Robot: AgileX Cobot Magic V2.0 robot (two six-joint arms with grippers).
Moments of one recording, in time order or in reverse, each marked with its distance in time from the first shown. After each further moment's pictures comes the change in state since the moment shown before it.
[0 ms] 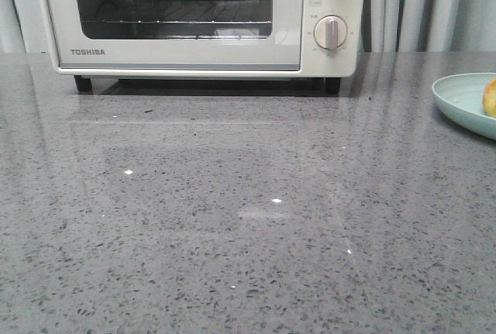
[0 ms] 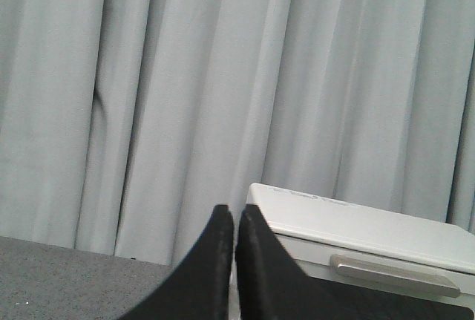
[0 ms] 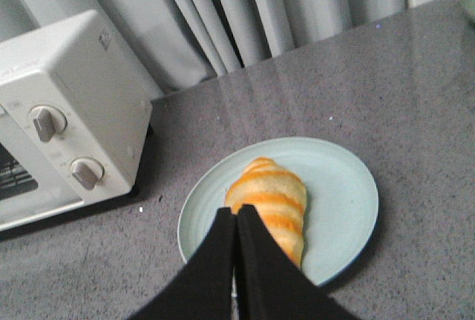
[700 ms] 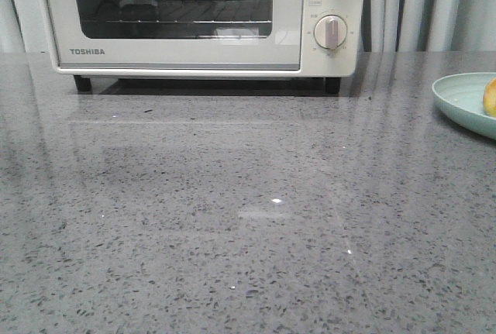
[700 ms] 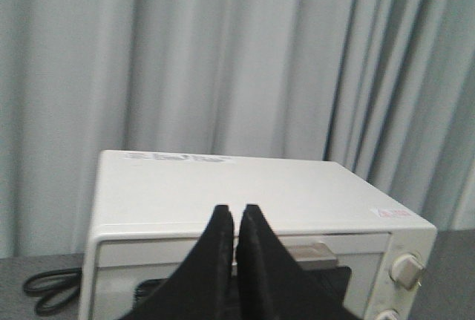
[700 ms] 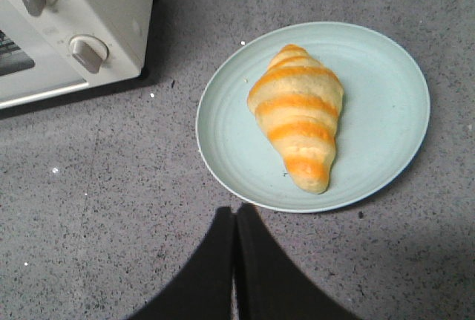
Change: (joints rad) left arm -0.349 0.527 -0.256 0.067 -0.126 0.000; right arm 0.000 0.285 -0.189 0.183 0.265 -0.190
